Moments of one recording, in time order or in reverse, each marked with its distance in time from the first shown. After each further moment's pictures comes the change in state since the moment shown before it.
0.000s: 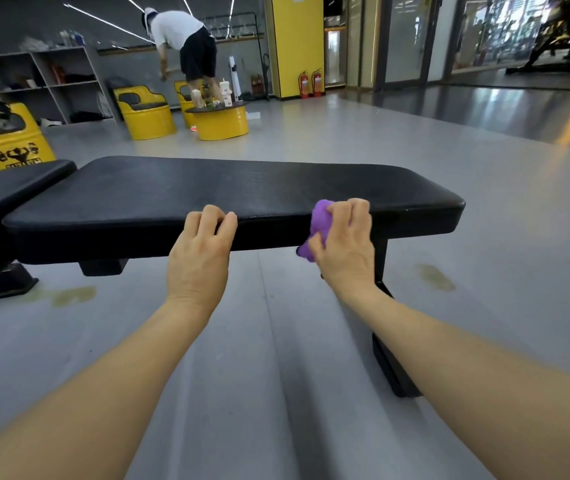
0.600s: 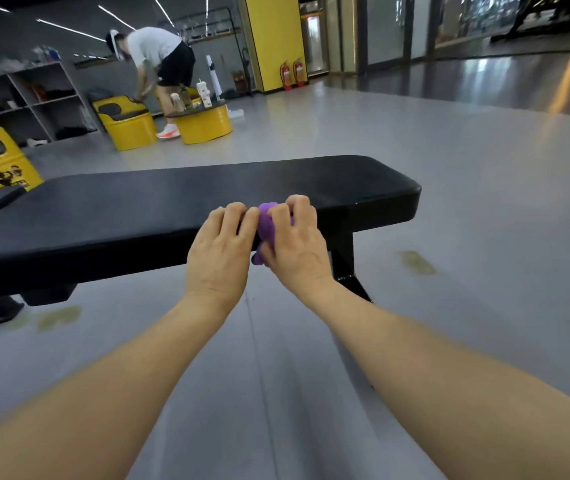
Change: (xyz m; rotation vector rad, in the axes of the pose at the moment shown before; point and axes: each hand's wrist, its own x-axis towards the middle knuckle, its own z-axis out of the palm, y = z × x) left_hand 0.028 0.084 0.020 0.014 -0.007 0.215; right_hand 0.007 0.022 0.002 0.129 0.005 -0.162
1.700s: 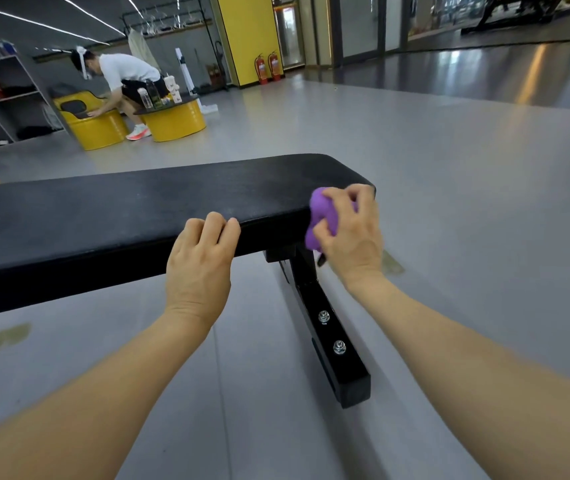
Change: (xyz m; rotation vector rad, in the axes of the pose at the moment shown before) left_hand 0.020 0.053 0.035 -0.006 -0.055 -0.021; right_hand -0.002 0.117 -0.071 -0.092 0.126 0.281
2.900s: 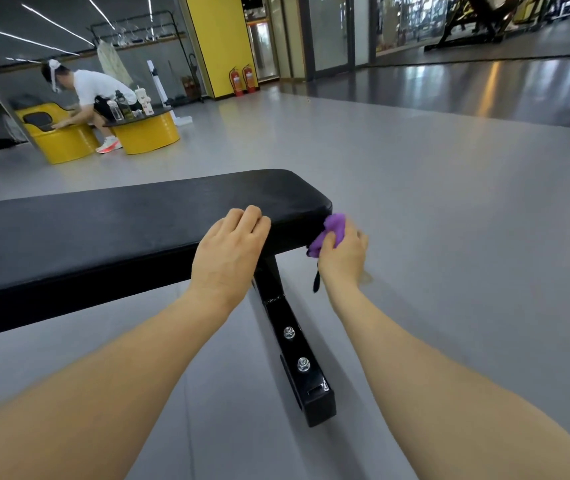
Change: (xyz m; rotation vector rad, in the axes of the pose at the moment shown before) left_hand 0.055 0.068 0.006 -0.073 -0.122 0.207; right_hand 0.004 0.052 0.008 0.233 -0.014 0.599
